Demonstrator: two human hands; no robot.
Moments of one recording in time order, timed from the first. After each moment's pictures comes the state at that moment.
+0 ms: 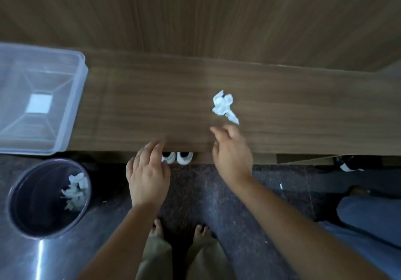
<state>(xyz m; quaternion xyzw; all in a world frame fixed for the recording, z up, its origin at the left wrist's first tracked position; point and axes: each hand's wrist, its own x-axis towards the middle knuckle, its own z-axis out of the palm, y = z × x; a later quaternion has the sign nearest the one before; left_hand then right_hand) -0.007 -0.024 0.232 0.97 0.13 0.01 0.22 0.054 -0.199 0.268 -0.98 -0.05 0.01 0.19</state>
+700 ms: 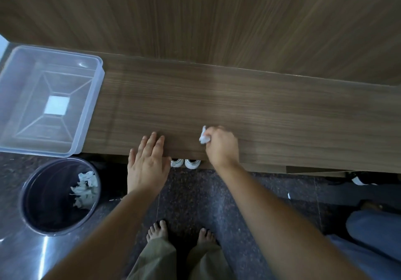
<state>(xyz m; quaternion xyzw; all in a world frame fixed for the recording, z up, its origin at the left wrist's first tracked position) 0.024 0.014 0.232 0.96 0.12 -0.10 0.21 0.104 -0.151 0.257 -0.97 -0.03 0.13 0.21</state>
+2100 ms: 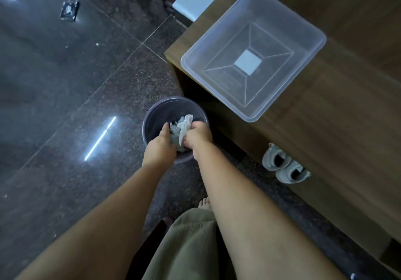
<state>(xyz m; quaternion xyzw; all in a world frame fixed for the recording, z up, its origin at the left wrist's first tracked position) -0.120 0.259 0.196 0.78 0.51 -0.16 0.32 -0.031 0.226 0.136 -0.77 0.04 0.49 0.41</state>
